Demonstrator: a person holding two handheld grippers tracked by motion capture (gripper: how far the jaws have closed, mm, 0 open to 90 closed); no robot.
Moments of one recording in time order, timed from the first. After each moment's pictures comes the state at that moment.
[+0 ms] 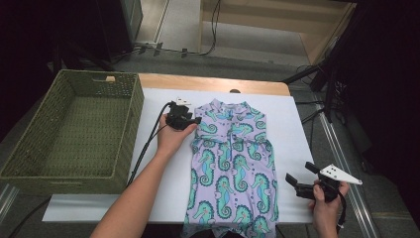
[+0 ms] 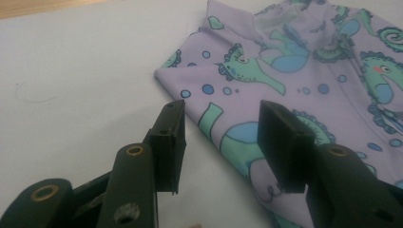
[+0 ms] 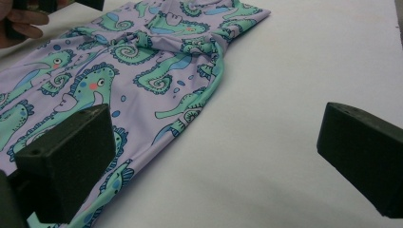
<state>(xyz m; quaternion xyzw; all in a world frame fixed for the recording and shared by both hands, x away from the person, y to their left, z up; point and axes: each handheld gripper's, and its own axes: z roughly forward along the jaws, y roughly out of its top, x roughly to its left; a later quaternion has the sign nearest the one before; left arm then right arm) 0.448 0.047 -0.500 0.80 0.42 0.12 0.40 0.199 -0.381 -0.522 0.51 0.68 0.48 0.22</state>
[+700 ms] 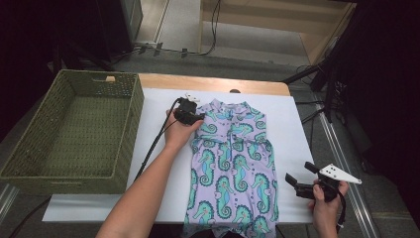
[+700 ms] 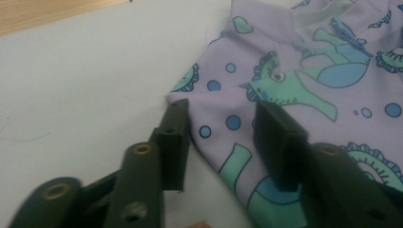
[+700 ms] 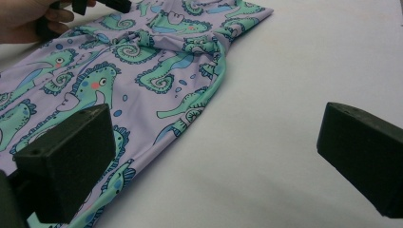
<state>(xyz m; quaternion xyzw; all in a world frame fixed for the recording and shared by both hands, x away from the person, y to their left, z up) 0.471 0.020 -0.510 0.81 0.43 0.16 0.36 0.200 -0.380 -0.522 0.51 0.68 0.48 0.21</state>
